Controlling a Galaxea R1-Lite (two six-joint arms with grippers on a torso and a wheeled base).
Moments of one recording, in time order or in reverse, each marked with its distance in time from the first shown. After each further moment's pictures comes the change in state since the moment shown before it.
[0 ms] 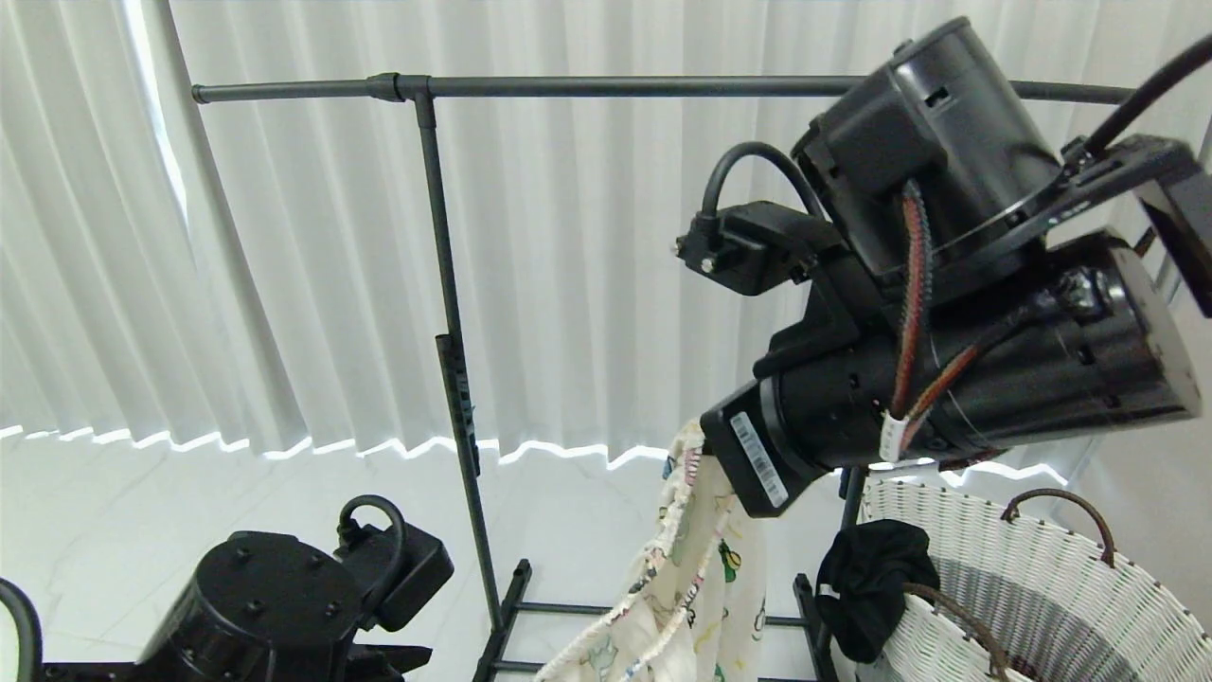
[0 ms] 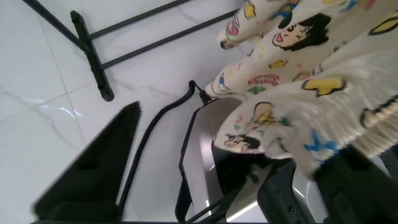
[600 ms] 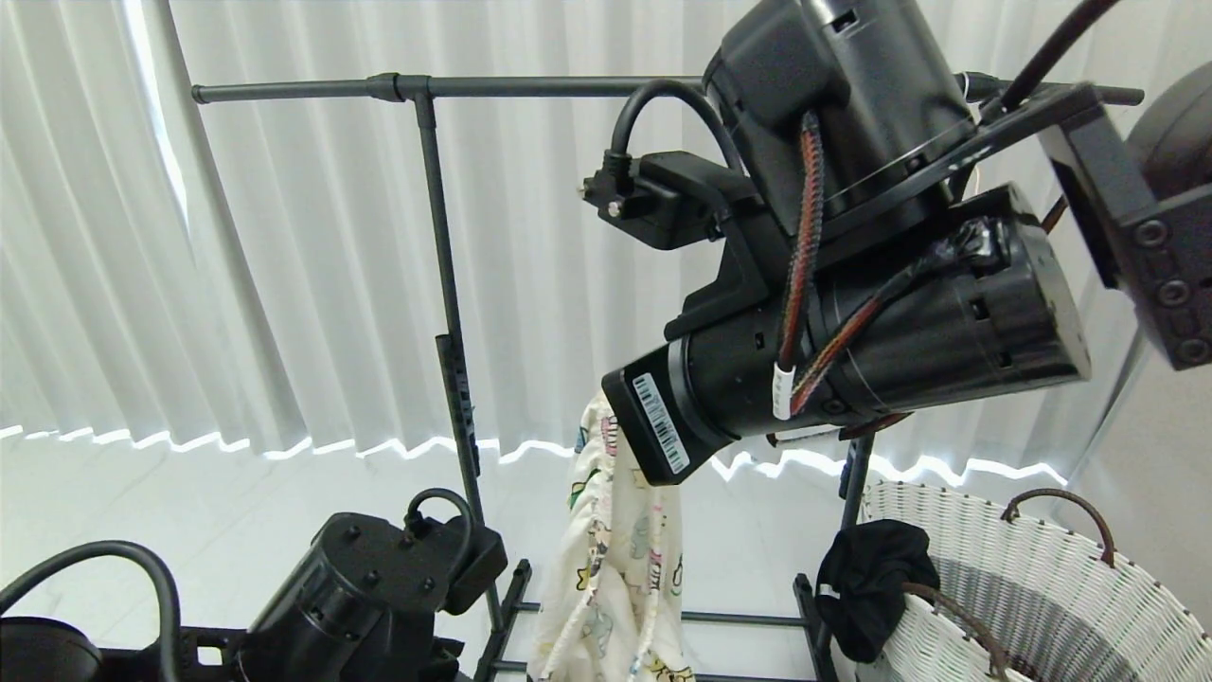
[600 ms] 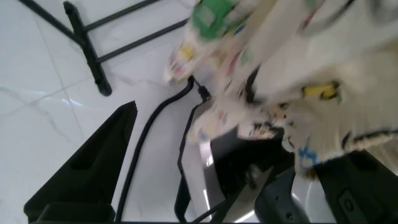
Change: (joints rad) left arm -0.018 0.130 -0.058 -0.004 -0.006 -0.005; right arm 0.051 0.111 -0.189 -0.031 0.047 0.000
